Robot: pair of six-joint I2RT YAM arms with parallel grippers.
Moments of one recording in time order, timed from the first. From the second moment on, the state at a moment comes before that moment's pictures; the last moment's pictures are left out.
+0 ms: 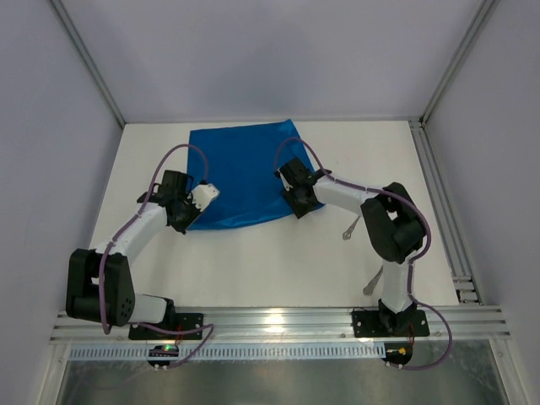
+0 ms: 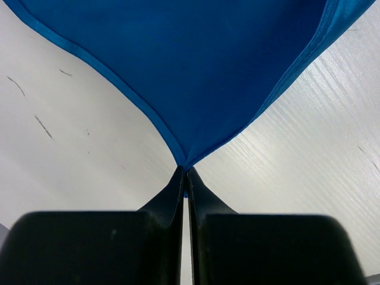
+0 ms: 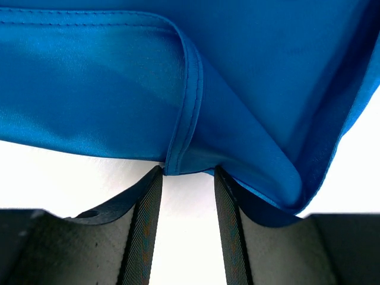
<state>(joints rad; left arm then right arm) -0.17 1.37 0.87 -0.63 0.05 0.62 0.62 1.95 1.33 -0.53 0.17 -0.03</state>
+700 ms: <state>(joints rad) -0.13 1.34 0.92 -0.69 0.09 0.60 0.60 1.92 1.29 -0.51 0.23 -0.06</state>
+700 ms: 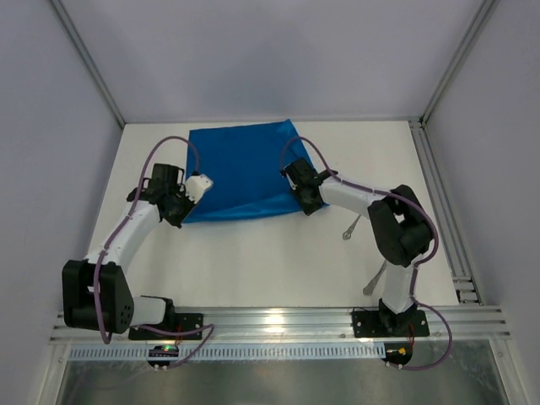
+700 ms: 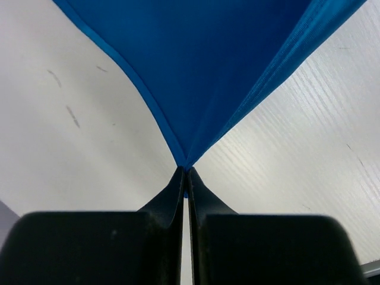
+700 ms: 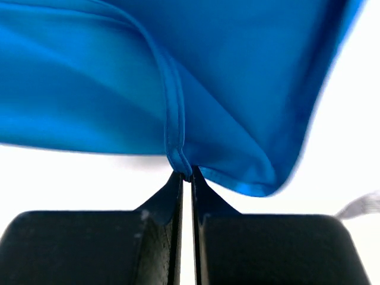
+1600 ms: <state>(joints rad) -0.07 1.15 2.15 -1.25 0.06 0.61 0.60 1.00 1.78 -0.79 0.03 -0.09</state>
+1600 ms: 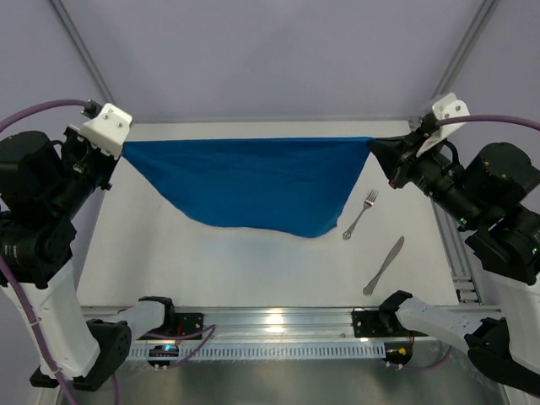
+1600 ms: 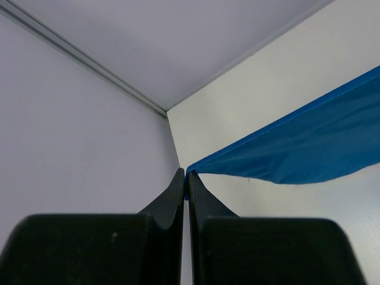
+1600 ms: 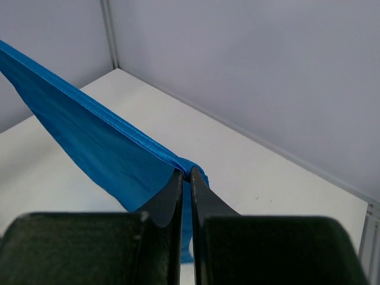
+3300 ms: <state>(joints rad) -0.02 1.16 1.16 -0.88 0.08 0.74 0.55 1.13 0.95 -0.60 -0.01 -0.04</state>
